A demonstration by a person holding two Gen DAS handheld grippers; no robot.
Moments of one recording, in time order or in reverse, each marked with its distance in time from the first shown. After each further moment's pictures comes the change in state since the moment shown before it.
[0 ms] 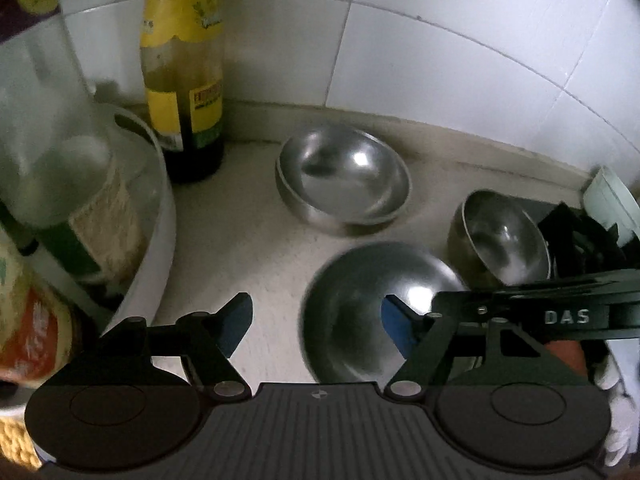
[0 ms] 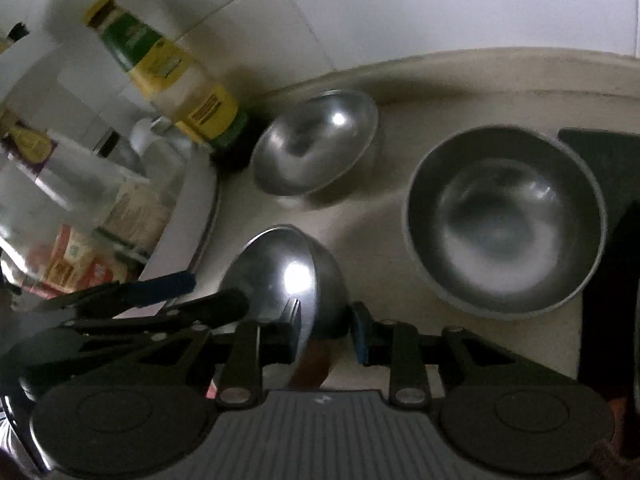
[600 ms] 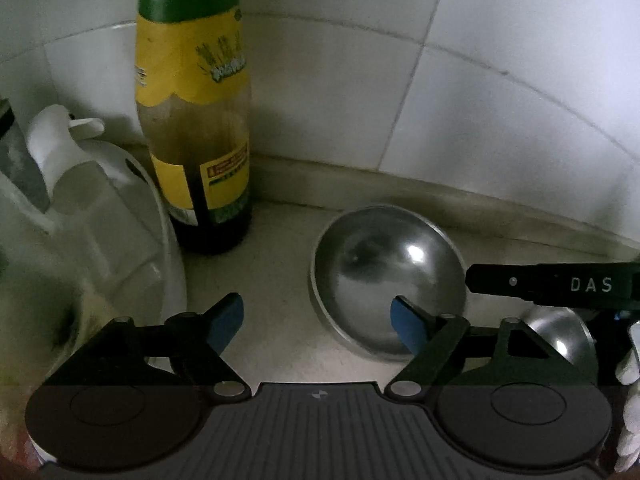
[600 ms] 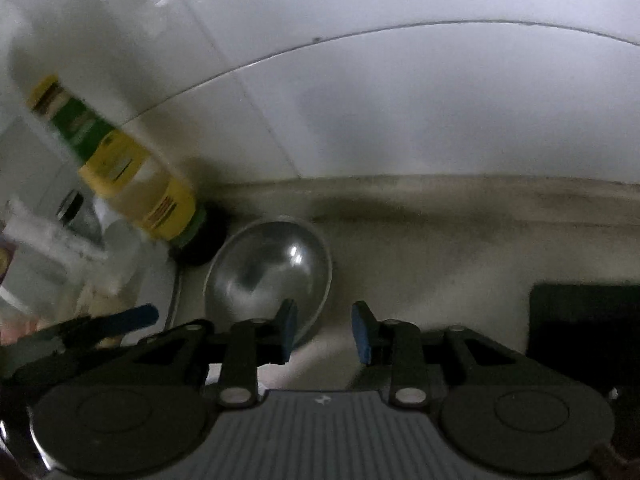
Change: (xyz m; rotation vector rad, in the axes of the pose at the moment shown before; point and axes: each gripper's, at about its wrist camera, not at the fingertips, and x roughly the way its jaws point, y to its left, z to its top) left arm 0.051 0.000 0.069 -0.115 -0.017 0.144; right arm 0.004 -0.013 0.099 -0.058 -0.065 -0.077
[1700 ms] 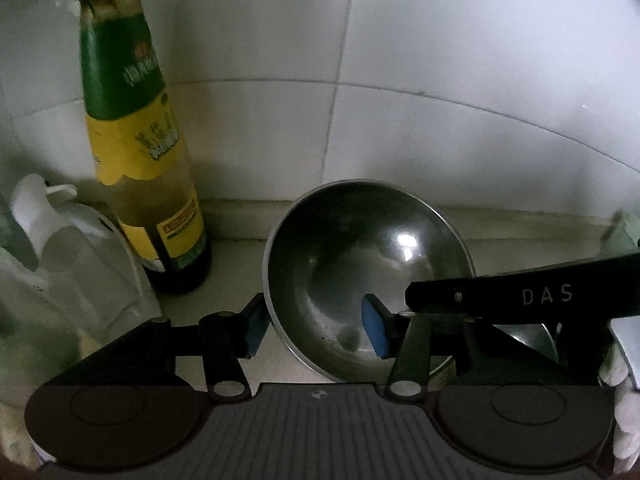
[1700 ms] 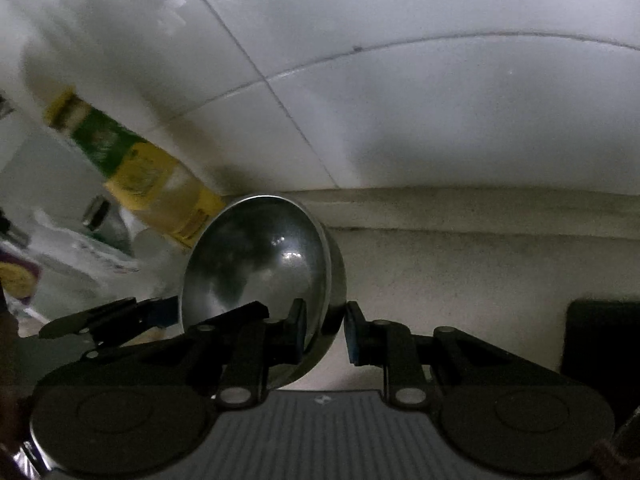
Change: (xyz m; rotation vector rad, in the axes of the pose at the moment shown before) left arm -0.045 -0.034 0.008 0.134 -0.057 -0.065; right arm -0.007 0.012 0.008 0.000 0.029 0.095
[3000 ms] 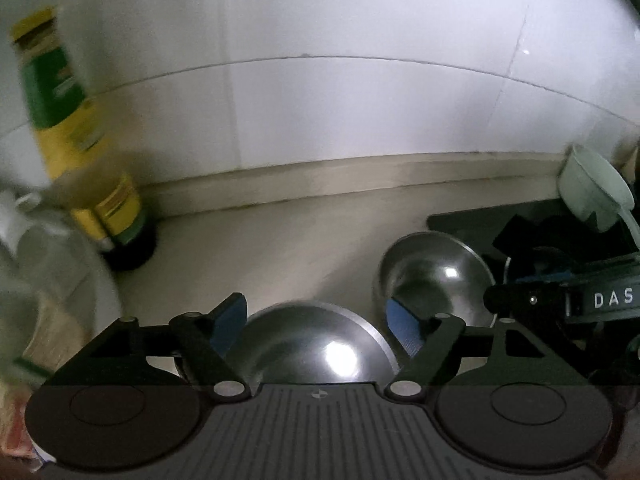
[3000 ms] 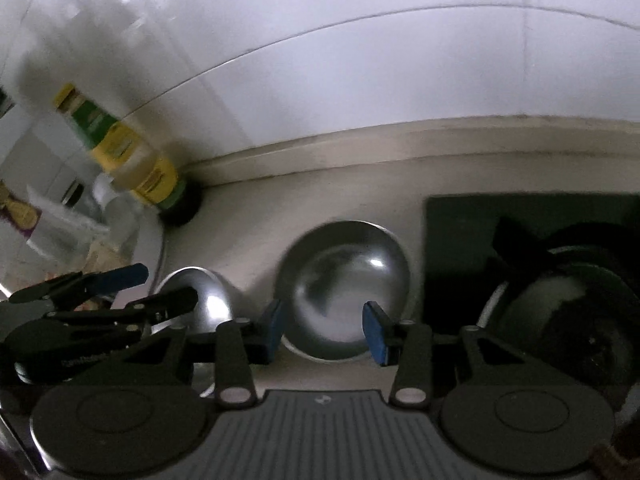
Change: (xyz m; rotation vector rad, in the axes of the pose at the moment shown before) left arm -0.018 -0.068 -0.022 0.156 0.052 -0.053; right arm -0.096 -0.047 -0.086 0.091 -0.037 -0.159
